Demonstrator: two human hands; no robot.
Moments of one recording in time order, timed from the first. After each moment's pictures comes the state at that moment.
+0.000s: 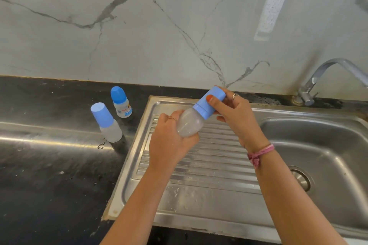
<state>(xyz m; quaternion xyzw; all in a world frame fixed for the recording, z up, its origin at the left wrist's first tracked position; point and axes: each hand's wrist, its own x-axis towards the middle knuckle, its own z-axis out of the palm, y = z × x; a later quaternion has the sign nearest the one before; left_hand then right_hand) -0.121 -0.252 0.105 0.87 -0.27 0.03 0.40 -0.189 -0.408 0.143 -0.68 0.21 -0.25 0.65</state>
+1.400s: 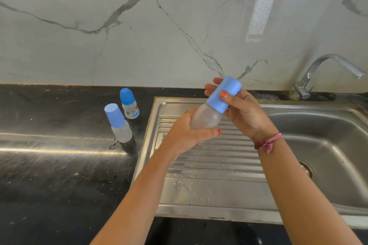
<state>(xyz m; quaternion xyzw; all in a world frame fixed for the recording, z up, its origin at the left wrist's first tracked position) -0.108 -0.230 0.127 0.73 -0.30 -0.30 0.54 -0.195 -0.388 0.156 -0.58 0.06 -0.18 0.79</state>
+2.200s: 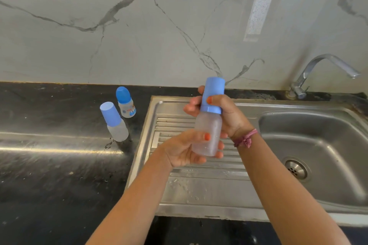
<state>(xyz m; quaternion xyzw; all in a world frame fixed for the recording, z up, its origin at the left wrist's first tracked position) -0.108 -0.226 0.108 0.34 -0.27 -0.69 0.57 -0.172 -0.368 0.148 -0.48 0.00 -0.08 0.88</state>
